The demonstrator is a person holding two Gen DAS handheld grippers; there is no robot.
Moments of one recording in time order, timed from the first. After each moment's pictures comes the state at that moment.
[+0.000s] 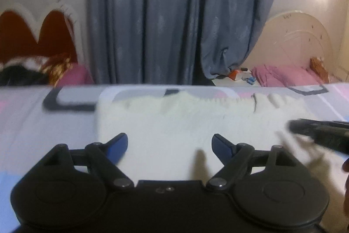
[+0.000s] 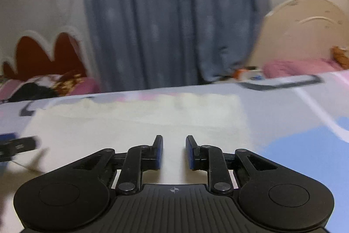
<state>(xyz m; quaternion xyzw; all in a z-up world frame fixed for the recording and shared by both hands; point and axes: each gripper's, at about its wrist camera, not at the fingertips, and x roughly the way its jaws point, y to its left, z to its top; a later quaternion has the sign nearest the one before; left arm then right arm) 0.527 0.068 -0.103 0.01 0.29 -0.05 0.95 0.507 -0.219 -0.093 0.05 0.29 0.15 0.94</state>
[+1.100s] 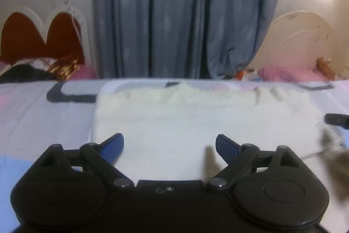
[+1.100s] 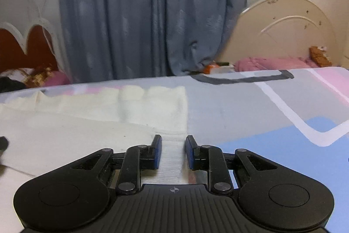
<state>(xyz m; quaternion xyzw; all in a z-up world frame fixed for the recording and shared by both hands) 0.487 0.046 -0.110 0.00 0.28 -0.02 0.96 0.509 -0.299 -0.103 0.05 0.30 0.07 0.95</state>
